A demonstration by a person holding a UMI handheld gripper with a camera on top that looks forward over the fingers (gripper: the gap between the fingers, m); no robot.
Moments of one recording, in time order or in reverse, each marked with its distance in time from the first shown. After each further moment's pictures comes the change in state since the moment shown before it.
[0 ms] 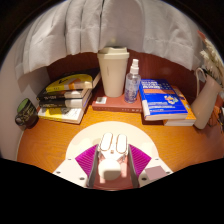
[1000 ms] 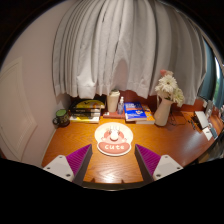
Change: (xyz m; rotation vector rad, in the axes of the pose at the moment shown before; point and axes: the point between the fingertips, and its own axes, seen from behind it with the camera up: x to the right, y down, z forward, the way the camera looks) arm -0.048 0.027 -0.334 0.189 0.119 0.007
